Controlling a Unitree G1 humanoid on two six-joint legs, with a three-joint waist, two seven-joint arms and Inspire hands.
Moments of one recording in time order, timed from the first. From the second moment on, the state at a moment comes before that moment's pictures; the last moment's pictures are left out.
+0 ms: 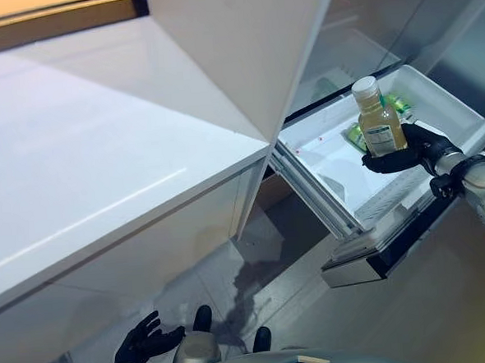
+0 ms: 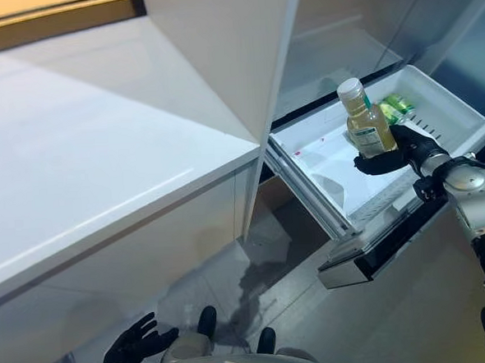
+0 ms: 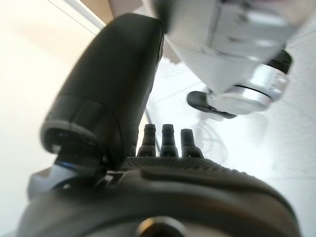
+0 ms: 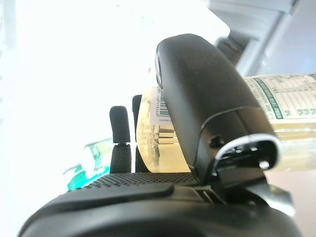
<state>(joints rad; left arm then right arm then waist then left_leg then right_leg) 0.25 0.37 -0.02 0.90 -0.39 -0.15 -0.12 -0.50 -0.98 0.21 0.52 0.32 0.14 0.31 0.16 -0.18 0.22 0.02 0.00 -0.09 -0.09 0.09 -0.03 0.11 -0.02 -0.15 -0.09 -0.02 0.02</state>
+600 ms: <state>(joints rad) 0.17 0.44 -0.05 0.78 -0.43 -0.08 -0.11 -0.69 -0.88 0.33 0.82 0.35 0.33 0.26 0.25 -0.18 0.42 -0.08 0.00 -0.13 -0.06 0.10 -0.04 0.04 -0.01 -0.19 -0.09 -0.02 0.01</state>
